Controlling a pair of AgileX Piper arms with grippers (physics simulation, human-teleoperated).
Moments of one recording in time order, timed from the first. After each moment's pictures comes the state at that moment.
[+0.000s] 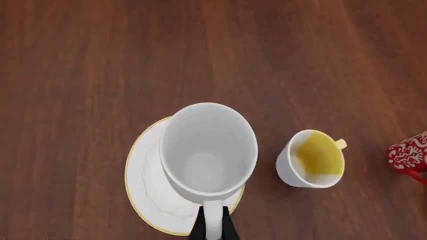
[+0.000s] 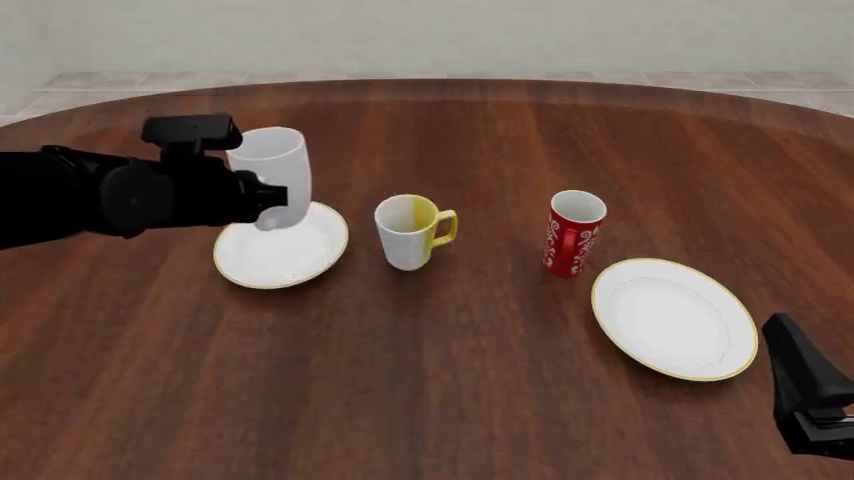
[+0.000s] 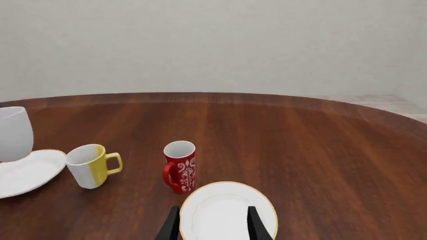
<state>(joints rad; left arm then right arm) -0.23 1.54 -0.91 0.11 -0.15 0.02 0.03 0.00 0.00 0.02</state>
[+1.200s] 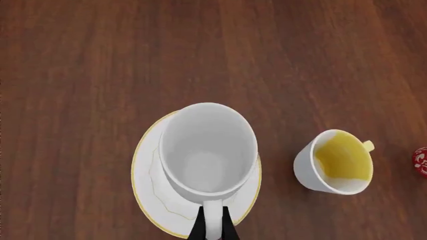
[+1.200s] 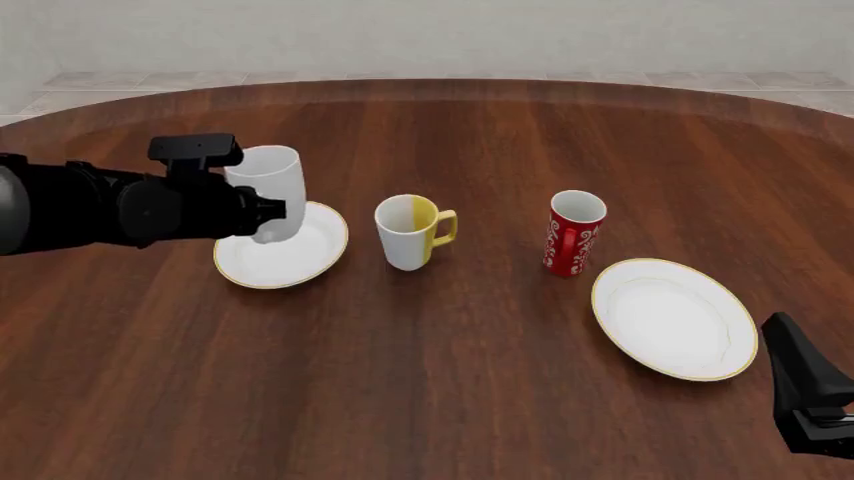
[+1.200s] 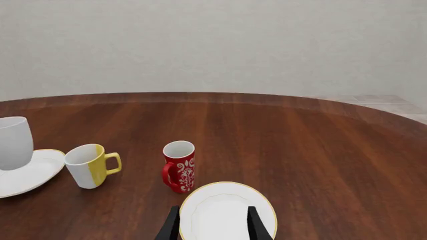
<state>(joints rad) -0.19 1.62 -0.90 0.06 -0.14 0.02 0.03 0.00 0.00 0.02</state>
